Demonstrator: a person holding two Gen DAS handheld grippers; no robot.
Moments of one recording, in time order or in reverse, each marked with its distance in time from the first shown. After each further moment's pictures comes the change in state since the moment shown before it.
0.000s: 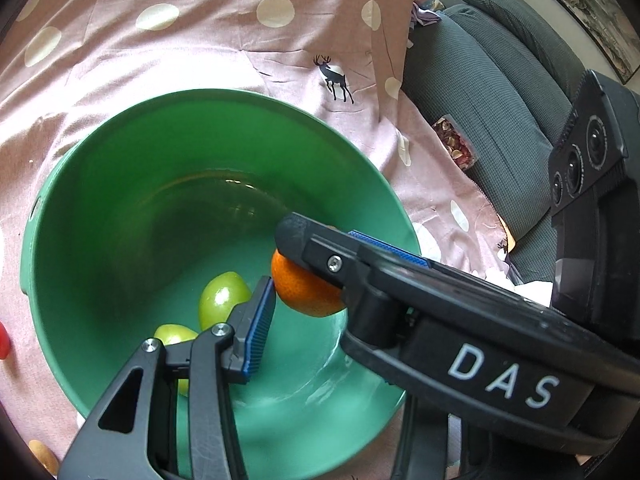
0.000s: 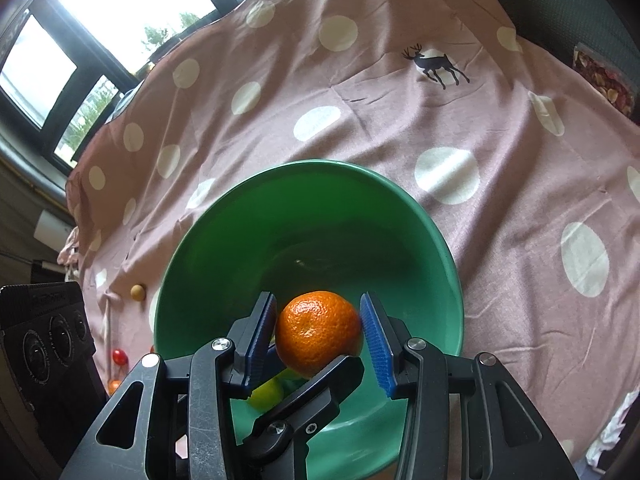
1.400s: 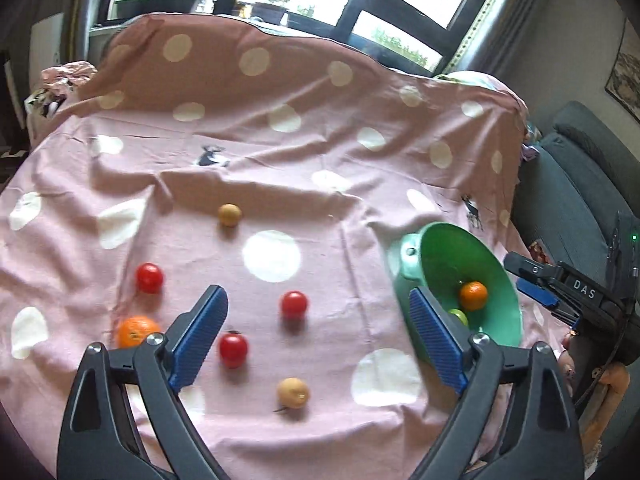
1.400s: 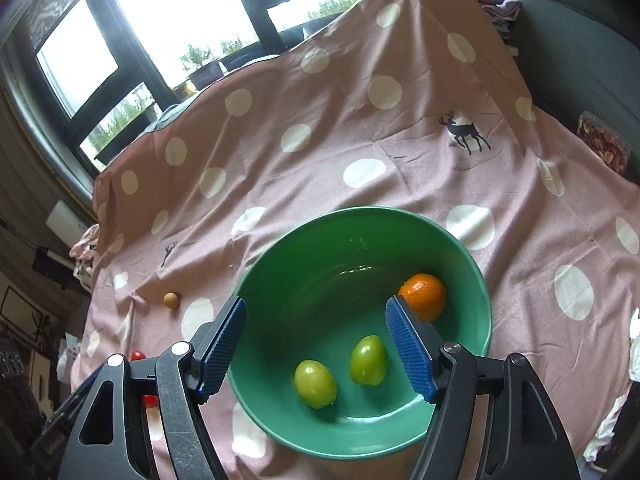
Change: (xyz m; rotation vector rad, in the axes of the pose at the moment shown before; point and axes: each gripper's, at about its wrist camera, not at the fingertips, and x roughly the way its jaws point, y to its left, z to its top) left arm -0.212 0.116 -0.086 -0.227 -0.427 0.403; right arm -0.044 0.062 -0.018 -0.123 -0.174 0.004
